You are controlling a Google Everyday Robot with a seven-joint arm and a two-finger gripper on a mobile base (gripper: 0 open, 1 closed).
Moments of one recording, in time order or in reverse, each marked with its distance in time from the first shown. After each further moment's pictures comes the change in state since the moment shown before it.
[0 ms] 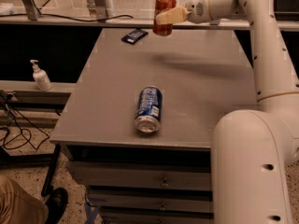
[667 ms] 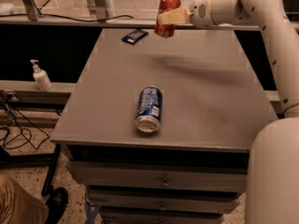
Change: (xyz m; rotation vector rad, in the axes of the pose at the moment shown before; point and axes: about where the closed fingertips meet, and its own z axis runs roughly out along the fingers) arm 0.006 0.010 -0.012 0.063 -0.034 0.138
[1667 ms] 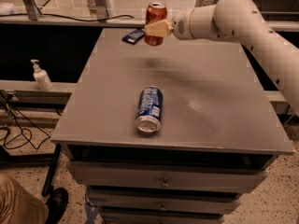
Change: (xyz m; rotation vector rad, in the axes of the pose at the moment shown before) arm 0.019 0.033 0.028 0.188 -0.060 -0.131
